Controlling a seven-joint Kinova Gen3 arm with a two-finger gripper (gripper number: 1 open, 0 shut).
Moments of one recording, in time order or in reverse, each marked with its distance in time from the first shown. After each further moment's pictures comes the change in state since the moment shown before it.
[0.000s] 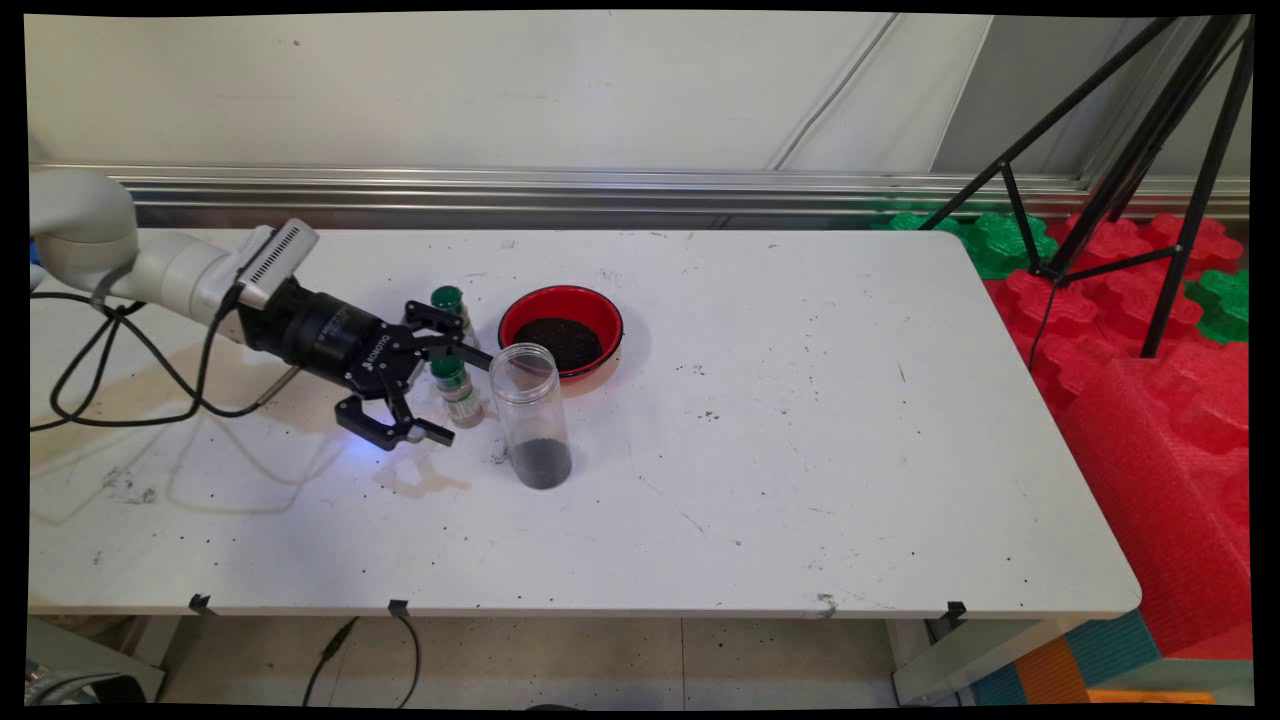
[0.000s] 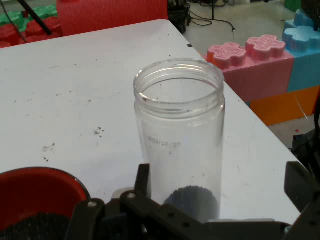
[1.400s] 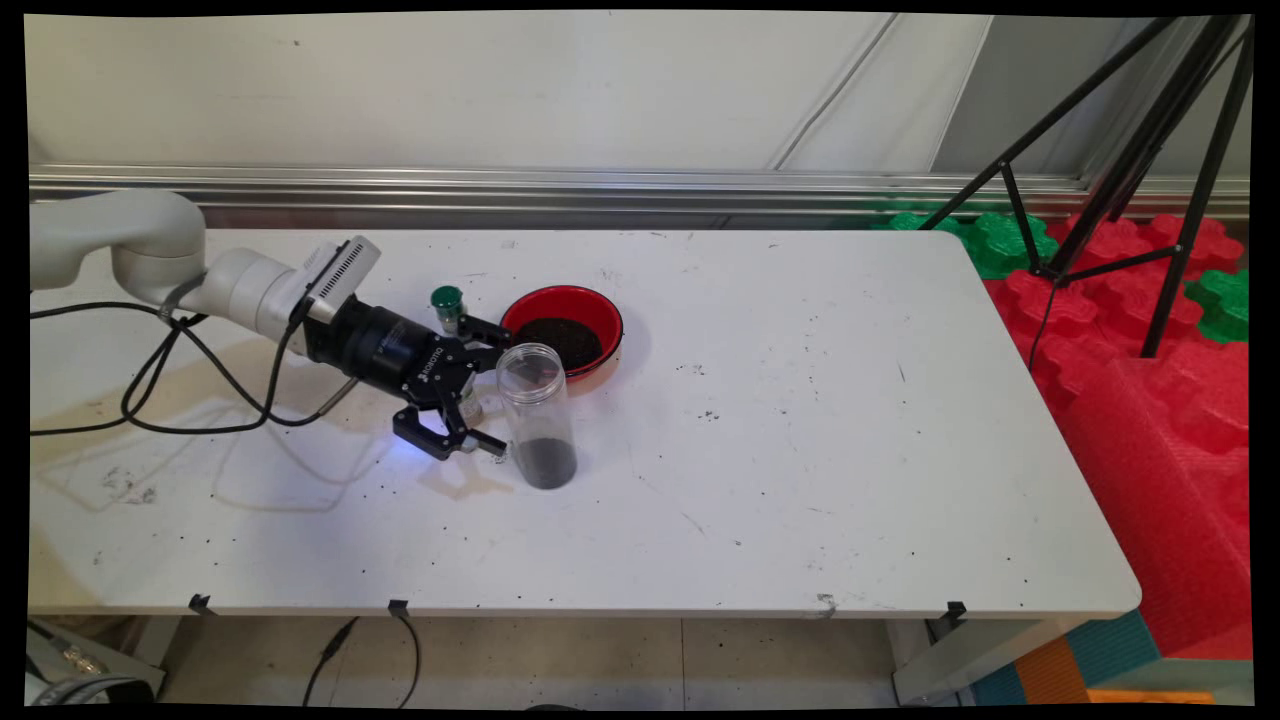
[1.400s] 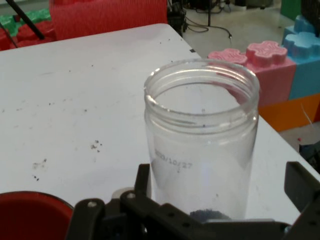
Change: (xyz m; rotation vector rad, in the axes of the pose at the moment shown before) arm -0.007 -0.017 0.049 -0.020 0.024 -0.003
